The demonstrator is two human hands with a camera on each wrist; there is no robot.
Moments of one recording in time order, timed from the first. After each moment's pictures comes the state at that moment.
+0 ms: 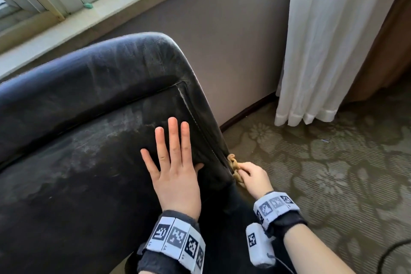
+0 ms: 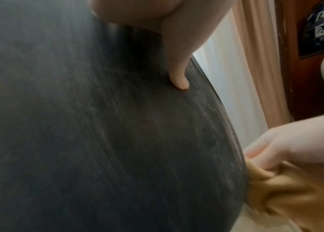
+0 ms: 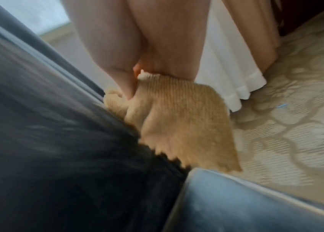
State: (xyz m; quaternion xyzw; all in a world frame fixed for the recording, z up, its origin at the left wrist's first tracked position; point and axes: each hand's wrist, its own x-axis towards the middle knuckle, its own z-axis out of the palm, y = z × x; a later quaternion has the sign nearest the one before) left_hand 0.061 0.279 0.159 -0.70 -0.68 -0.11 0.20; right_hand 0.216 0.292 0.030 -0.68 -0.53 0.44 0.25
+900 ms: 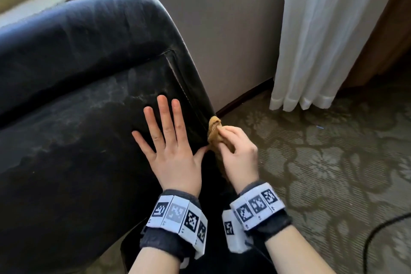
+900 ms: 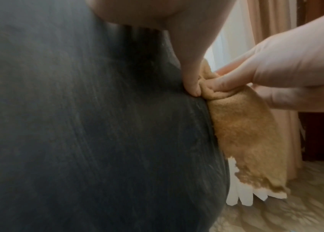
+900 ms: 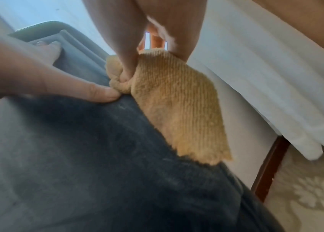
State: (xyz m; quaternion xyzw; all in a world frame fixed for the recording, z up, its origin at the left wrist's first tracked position) left_hand 0.074 0.274 0.159 -0.68 -0.71 -0.13 0.13; right_hand 0.180 0.278 0.101 -0.59 -0.55 0.26 0.53
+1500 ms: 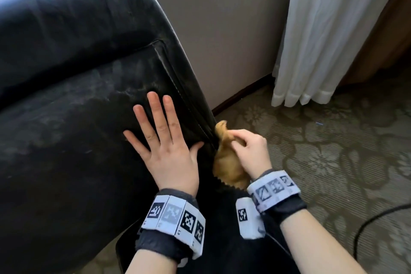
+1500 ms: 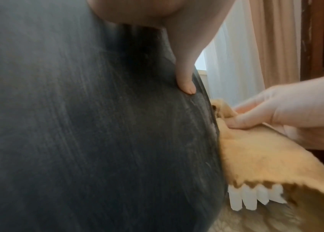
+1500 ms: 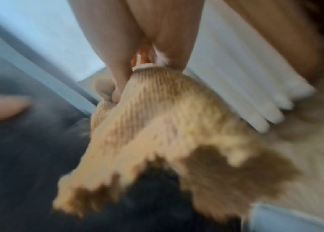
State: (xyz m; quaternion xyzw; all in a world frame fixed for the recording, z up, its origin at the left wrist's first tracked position) left_hand 0.076 0.278 0.152 -0.67 -0.72 -0.14 0.12; right_hand 0.218 0.294 0.067 -0.63 -0.54 0.35 0.44
